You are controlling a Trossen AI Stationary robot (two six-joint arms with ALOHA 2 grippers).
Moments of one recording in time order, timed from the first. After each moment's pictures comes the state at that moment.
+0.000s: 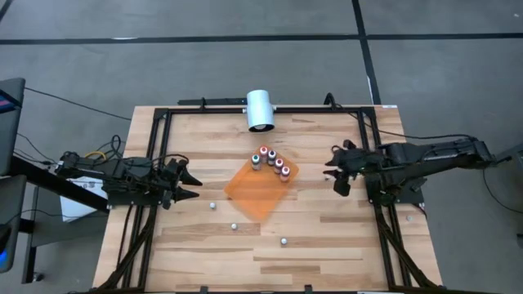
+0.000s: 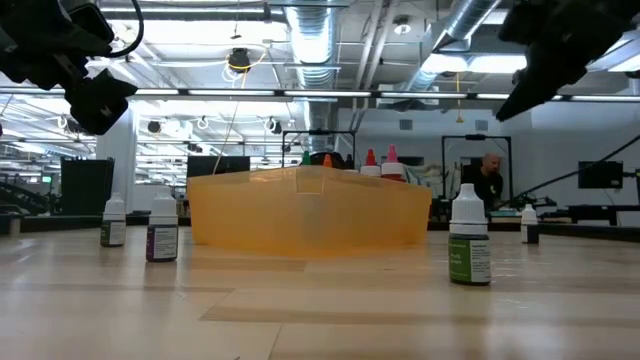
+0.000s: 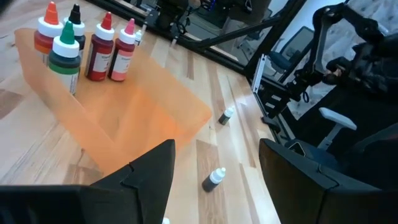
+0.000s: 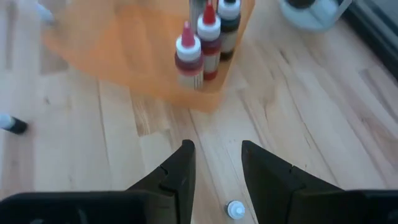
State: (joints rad) left arm -0.17 0.15 0.19 -0.22 0.01 -0.49; right arm 0.08 0.78 0.66 -0.70 0.23 0.23
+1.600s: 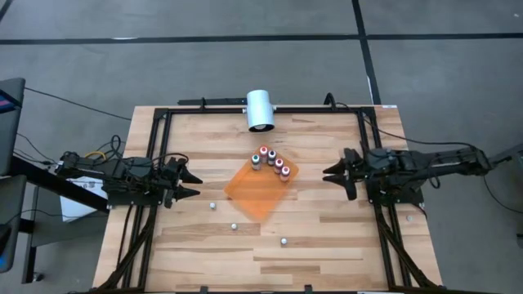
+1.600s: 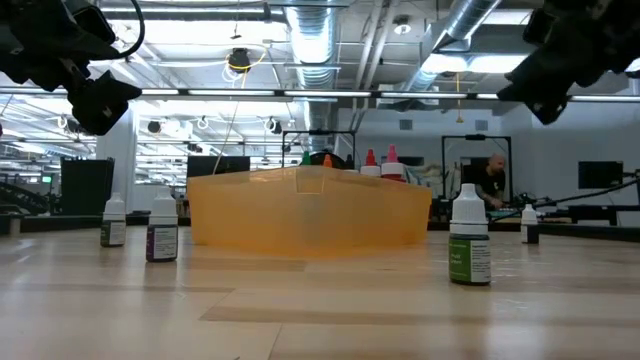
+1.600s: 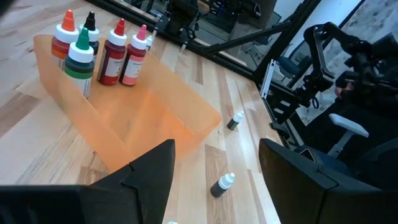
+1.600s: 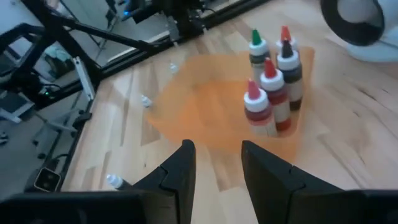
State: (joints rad) left arm -0.17 0.15 0.19 -0.22 -0.03 -0.49; right arm 0.08 0.45 0.36 -0.29 0.06 0.39
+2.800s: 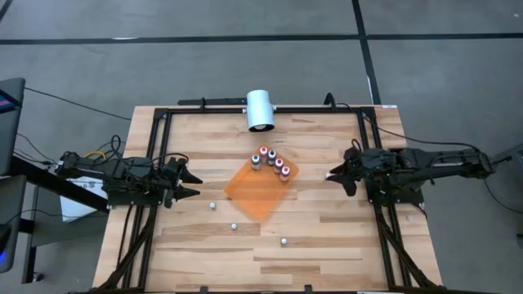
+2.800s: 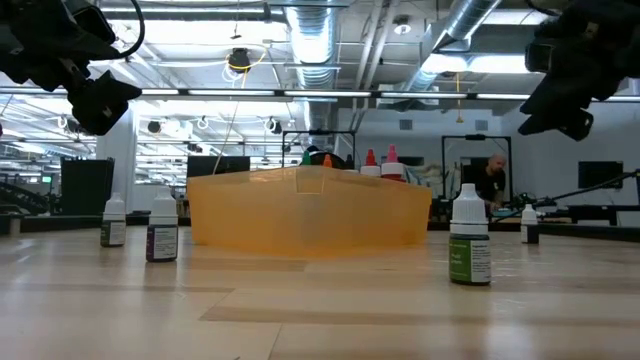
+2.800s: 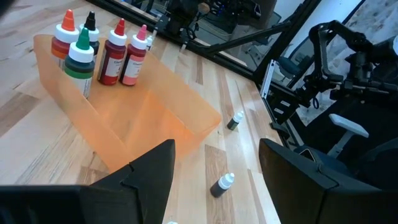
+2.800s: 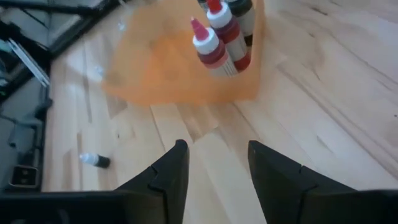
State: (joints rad) left arm -0.17 0.15 0.19 -0.22 -0.03 -0.49; right arm 0.03 0.49 0.43 -0.58 0.05 0.58
